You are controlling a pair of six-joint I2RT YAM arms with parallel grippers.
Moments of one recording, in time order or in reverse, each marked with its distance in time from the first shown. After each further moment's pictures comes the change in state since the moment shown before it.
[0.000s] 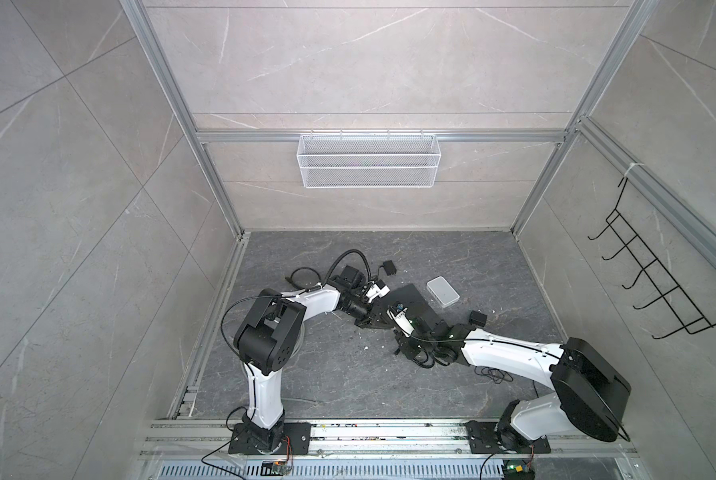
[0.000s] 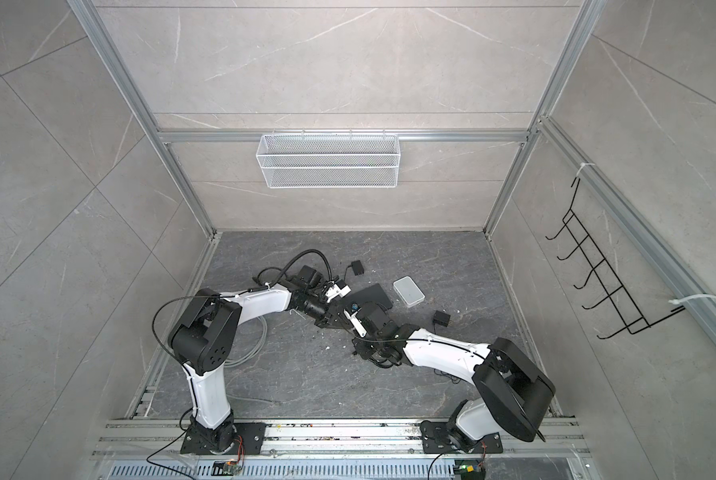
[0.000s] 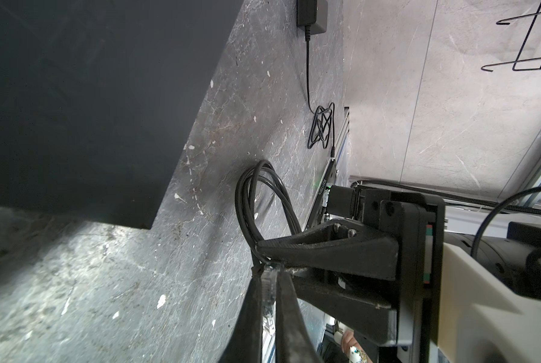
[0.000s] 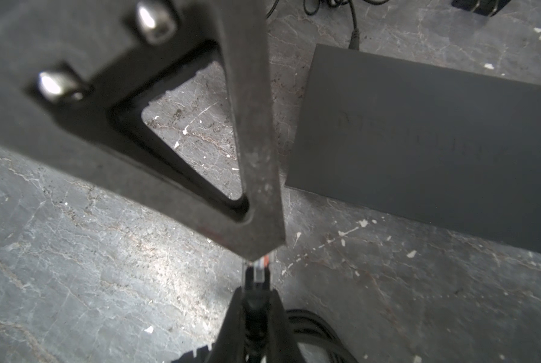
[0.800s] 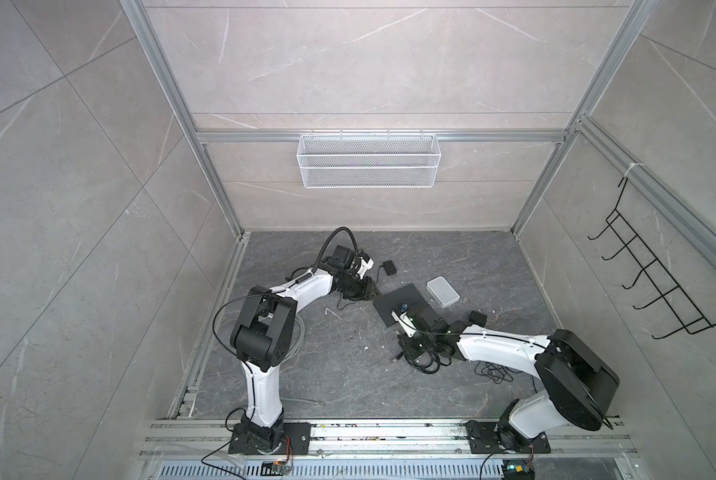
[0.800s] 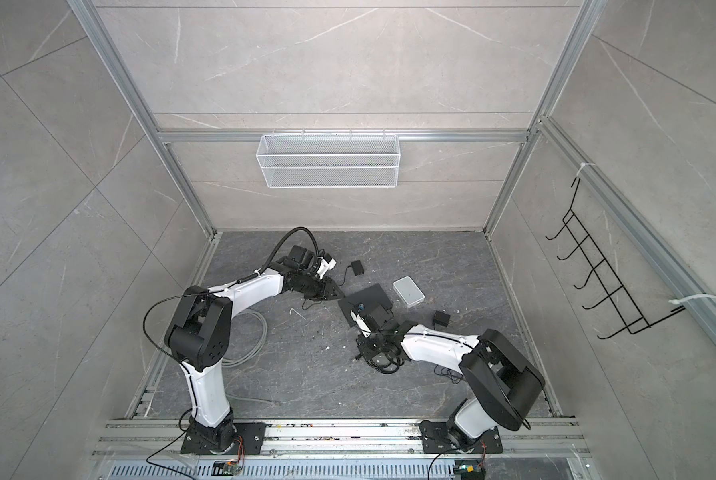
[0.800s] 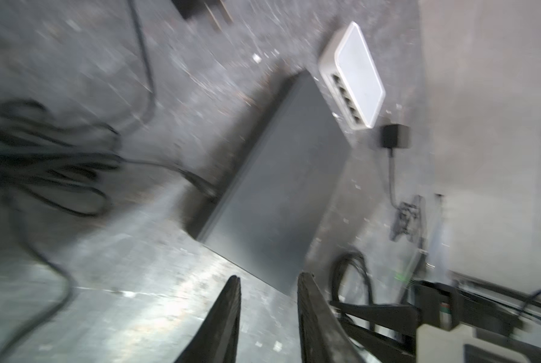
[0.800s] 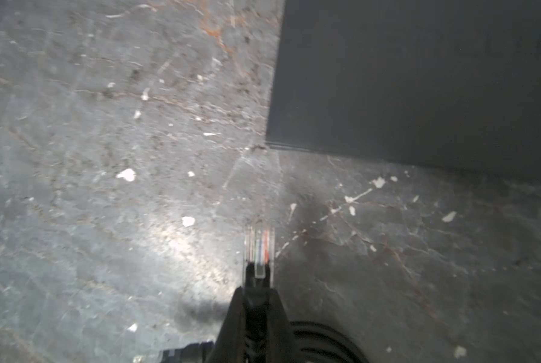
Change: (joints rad) left arm 0.080 0.015 0.189 -0.030 -0.462 0.042; right arm -0.075 0.087 -0.005 -0.024 -0.098 0.103
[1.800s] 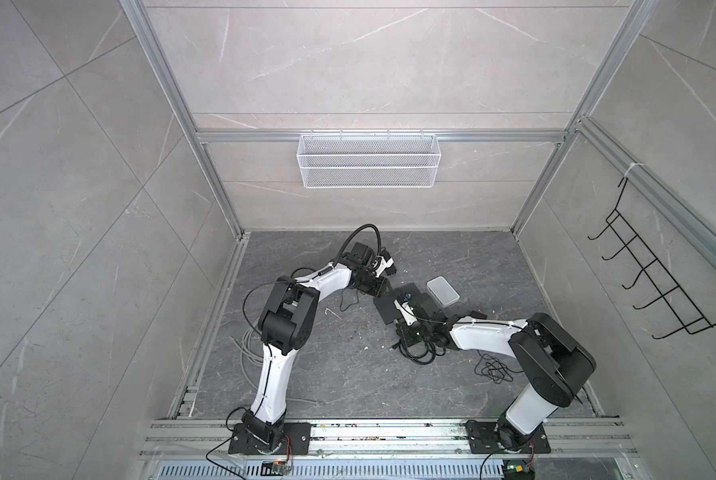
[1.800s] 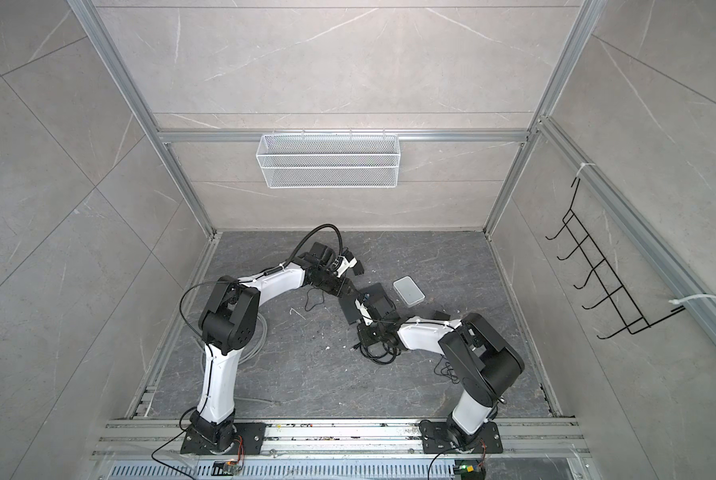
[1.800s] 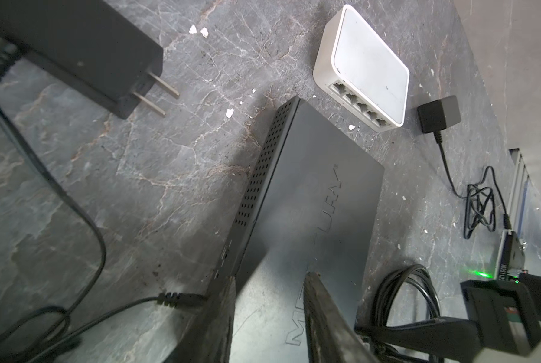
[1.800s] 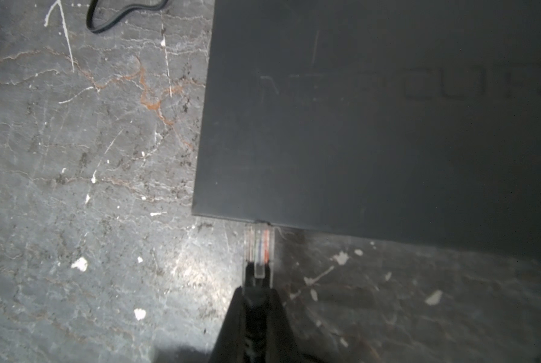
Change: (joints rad) left arm -0.051 0.239 0.238 -0.024 0.005 0.263; right arm -0.082 0.142 0.034 0.175 -0.038 0.055
